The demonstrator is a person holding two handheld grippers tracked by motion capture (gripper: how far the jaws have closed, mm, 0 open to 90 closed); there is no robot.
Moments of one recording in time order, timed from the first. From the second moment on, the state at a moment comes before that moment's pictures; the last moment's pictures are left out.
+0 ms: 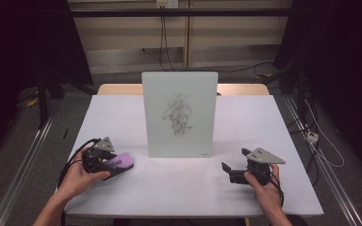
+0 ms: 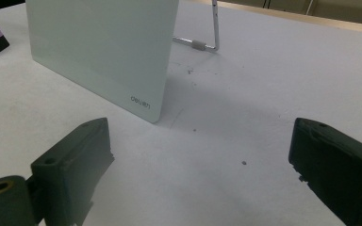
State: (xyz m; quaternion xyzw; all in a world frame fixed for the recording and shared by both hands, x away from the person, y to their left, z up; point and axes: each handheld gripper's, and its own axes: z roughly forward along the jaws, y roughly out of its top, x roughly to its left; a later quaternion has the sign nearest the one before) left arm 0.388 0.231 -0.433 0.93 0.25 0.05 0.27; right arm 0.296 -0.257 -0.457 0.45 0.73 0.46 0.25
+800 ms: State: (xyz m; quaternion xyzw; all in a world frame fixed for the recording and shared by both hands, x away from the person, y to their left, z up) left arm 0.384 0.242 -0.411 0.88 0.28 0.10 0.37; right arm 0.301 -0.256 -0.458 0.46 0.72 0.46 0.24
